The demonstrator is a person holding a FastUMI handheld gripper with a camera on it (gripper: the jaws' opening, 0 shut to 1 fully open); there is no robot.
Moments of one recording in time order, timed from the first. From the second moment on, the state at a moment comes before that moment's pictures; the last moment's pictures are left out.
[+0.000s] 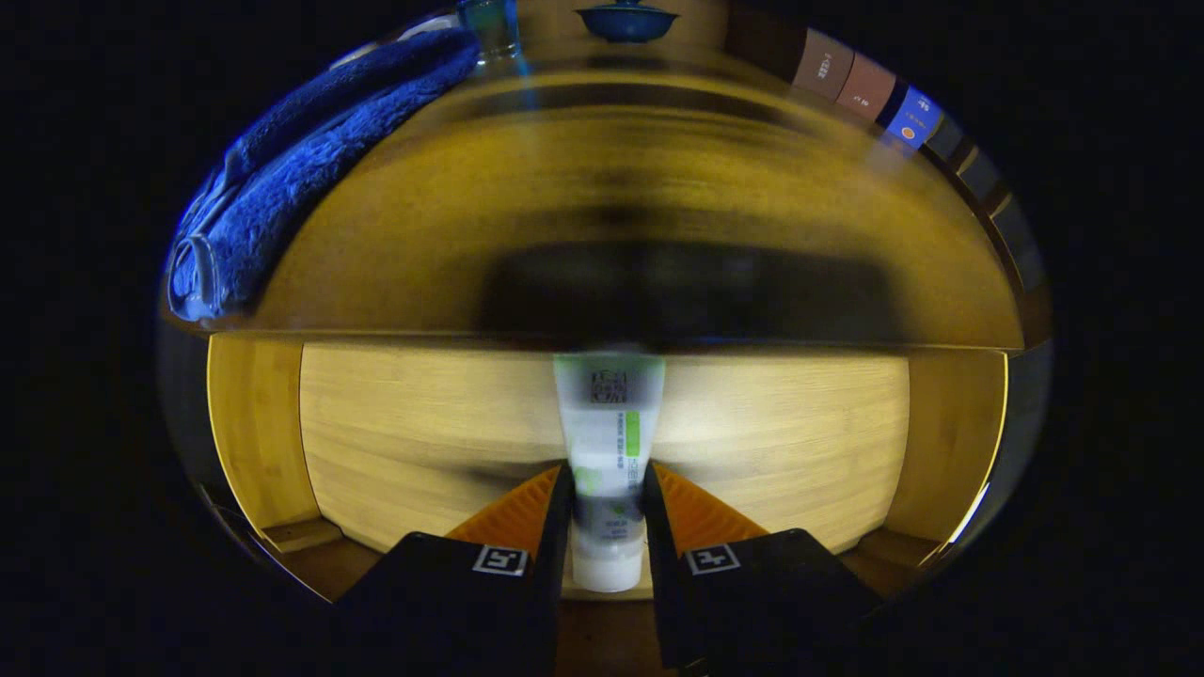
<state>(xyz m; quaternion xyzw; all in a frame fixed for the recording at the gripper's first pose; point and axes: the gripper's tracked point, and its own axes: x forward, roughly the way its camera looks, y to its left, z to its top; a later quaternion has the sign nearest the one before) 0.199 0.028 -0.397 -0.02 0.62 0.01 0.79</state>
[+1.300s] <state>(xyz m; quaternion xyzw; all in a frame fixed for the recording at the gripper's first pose) 0.212 0.043 -0.211 0.03 0.51 0.03 0.86</state>
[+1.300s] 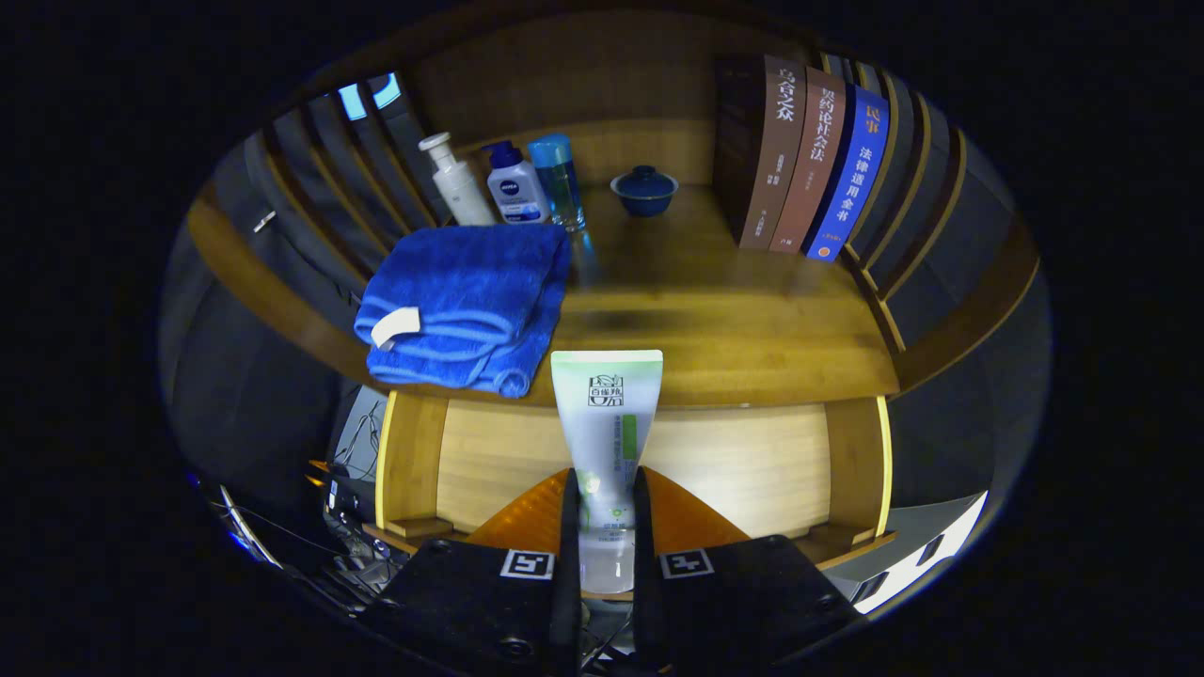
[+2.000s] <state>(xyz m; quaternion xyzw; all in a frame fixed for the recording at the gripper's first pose) 0.337 0.024 -0.255 0.01 0.54 -0.01 0.84</state>
